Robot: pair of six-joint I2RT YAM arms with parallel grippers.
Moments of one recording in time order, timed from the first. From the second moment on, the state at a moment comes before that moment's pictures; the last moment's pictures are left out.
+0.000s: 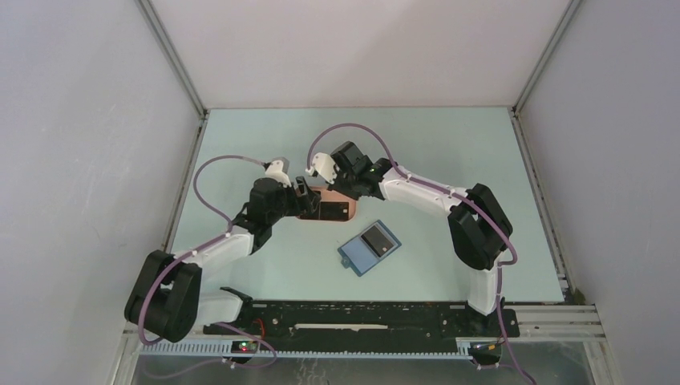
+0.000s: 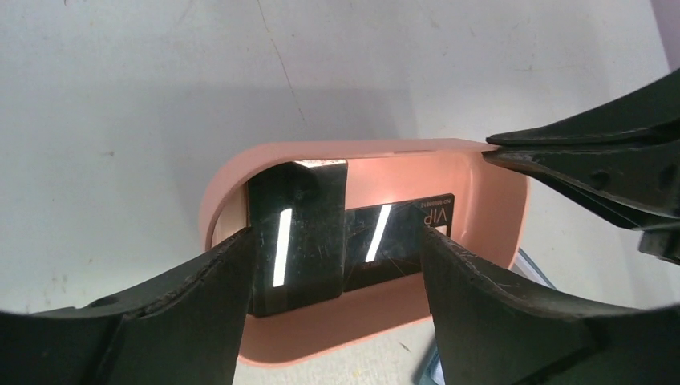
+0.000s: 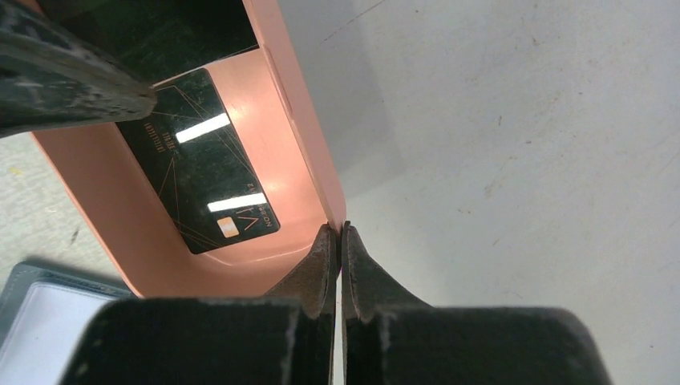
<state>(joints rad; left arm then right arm) -0.38 1.24 0.50 0.30 0.09 -0.47 0.81 1.92 1.51 -0.46 0.07 -0.50</state>
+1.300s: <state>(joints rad) -0.36 1.01 0.45 0.08 -0.07 -0.53 0.72 2.10 1.61 -0.52 -0.28 -0.23</state>
